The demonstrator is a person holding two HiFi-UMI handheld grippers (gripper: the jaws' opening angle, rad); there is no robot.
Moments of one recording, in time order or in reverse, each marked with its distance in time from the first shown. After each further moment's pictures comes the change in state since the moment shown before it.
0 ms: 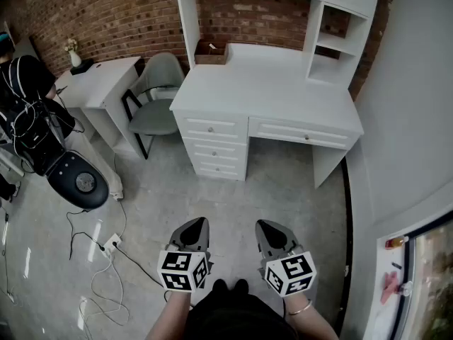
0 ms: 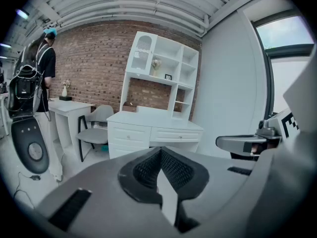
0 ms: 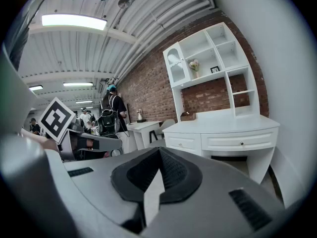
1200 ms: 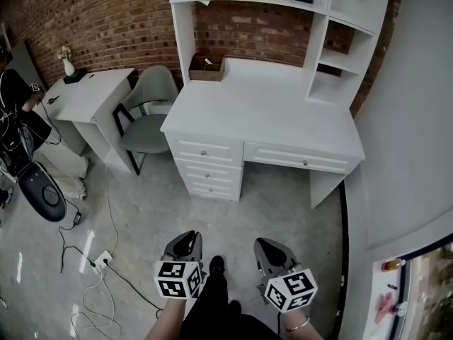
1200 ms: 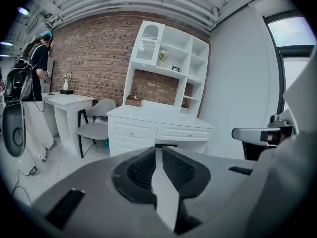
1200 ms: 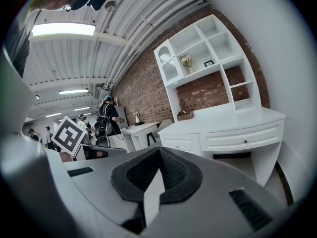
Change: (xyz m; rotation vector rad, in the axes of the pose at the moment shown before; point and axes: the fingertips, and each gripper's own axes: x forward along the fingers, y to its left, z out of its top) left arm 0.088 0.035 -0.006 -0.044 0.059 0.029; right arm 0.045 -0.056 0.008 0.083 -0.003 0.011
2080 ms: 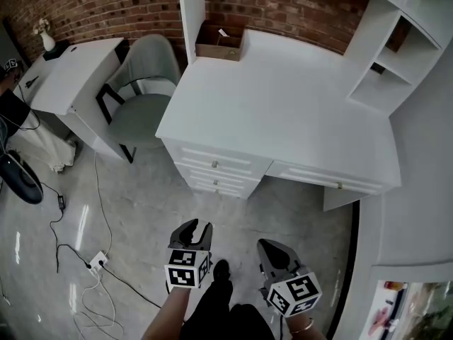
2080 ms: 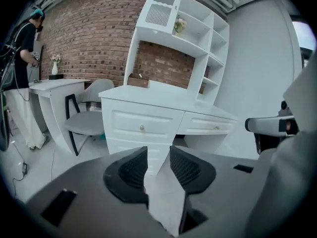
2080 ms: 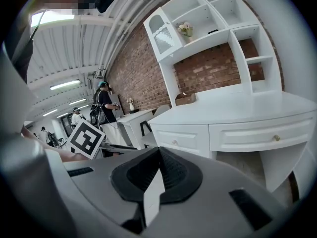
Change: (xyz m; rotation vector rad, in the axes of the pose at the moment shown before) left arm 0.224 0.139 0.010 -0.010 0.177 -0.022; right arm 0.229 -0.063 -0.008 0.028 0.166 0.001
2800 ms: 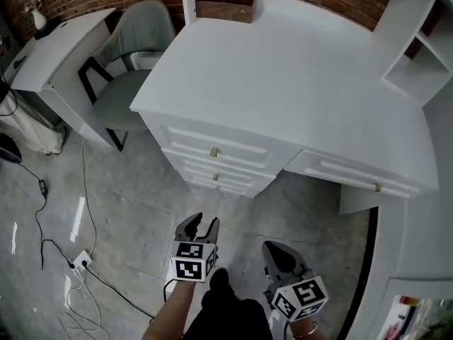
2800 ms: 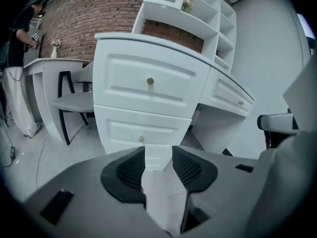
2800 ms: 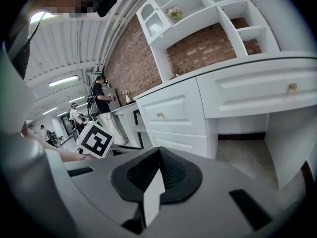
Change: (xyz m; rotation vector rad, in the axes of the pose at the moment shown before) left arm 0.172 0.052 -0.125 -0.018 0.036 0.015; right arm 0.106 -0.085 -0.145 0.015 0.033 0.002
